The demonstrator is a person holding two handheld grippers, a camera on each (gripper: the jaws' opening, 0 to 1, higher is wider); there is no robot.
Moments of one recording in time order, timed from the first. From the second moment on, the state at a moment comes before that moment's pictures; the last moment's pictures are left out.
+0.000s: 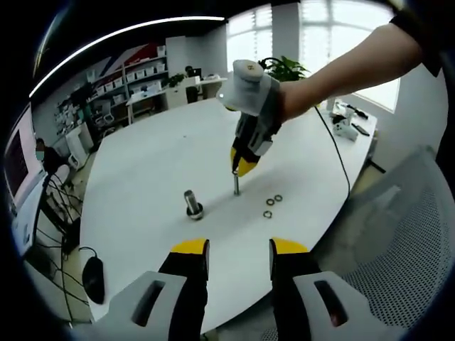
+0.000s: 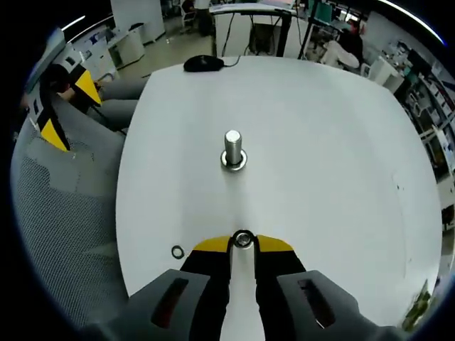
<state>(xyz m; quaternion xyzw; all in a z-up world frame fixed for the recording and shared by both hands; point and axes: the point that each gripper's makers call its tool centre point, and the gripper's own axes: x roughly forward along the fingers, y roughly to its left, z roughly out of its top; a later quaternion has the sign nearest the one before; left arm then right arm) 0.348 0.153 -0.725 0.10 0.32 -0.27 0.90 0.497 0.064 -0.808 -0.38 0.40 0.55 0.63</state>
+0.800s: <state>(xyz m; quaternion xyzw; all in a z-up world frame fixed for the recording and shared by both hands) 0.347 0.155 -0.730 0.10 0.33 -0.27 0.90 0.498 0.060 -0.852 -0.40 0.42 0.54 0.61</state>
